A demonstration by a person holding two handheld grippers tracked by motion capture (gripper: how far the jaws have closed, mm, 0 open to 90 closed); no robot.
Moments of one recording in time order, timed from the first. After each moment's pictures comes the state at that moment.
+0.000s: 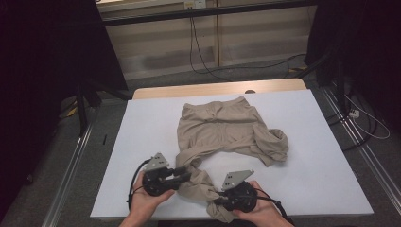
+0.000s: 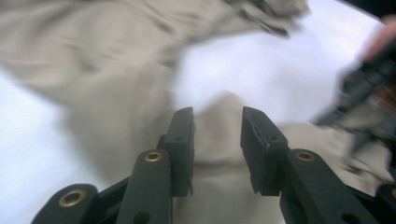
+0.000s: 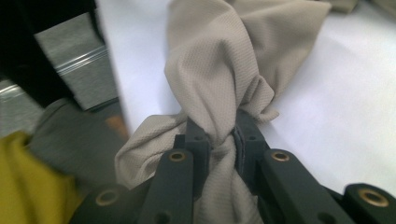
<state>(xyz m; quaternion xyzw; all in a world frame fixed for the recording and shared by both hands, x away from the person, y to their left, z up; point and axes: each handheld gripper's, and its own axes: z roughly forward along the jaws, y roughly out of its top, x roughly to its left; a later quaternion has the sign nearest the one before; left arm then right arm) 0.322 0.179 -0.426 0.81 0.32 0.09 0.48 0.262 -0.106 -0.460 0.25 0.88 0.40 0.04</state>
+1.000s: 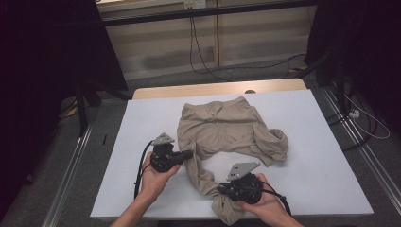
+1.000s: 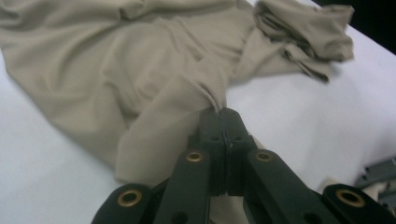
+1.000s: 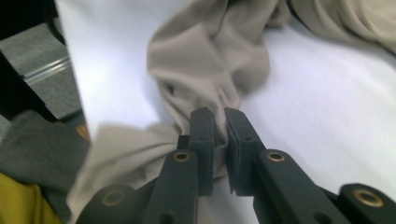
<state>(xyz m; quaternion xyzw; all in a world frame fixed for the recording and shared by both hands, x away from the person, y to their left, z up) 0.383 0.139 -0.420 0.80 0.38 0.05 0.47 0.276 -0.121 -0.446 0.29 0.87 0.39 0.09</state>
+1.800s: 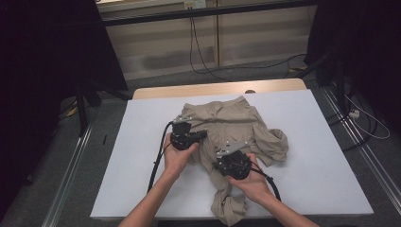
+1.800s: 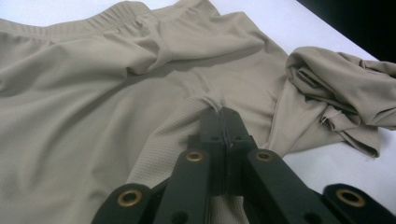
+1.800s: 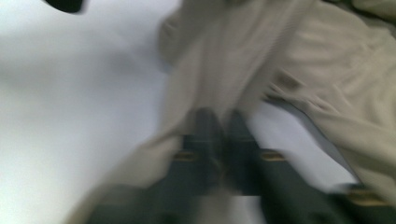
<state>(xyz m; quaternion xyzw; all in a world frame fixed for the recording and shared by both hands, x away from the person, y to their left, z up) 0.432 0.085 -0.422 0.78 0.40 0.08 0.47 0.339 -0.105 -0.446 0.35 0.84 0.38 0.16</state>
